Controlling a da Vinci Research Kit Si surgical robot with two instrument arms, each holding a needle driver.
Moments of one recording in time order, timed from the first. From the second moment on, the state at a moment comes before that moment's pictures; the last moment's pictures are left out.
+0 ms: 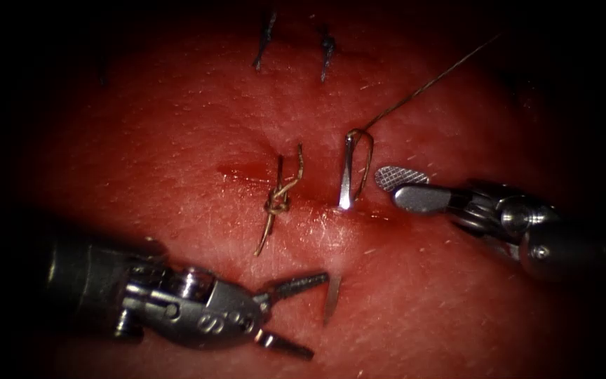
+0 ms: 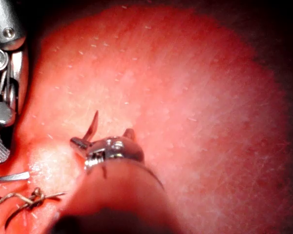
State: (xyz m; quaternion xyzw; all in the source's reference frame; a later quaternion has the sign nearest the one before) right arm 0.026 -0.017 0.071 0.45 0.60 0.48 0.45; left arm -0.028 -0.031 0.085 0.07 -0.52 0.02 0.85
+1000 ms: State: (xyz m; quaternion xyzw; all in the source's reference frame) right arm 0.026 -0.021 0.071 0.46 0.61 0.45 0.45; left arm -0.028 -0.029 0.083 0.42 -0.59 -0.23 0.65
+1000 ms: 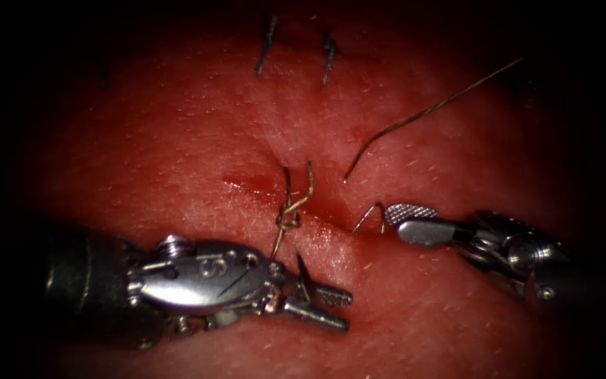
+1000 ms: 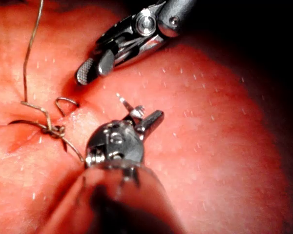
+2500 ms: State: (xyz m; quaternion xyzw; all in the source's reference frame) right arm 0.032 -0.025 0.073 0.23 0.61 0.15 0.74; left arm -0.020 -0.025 0.063 0.33 -0.68 -0.23 0.61
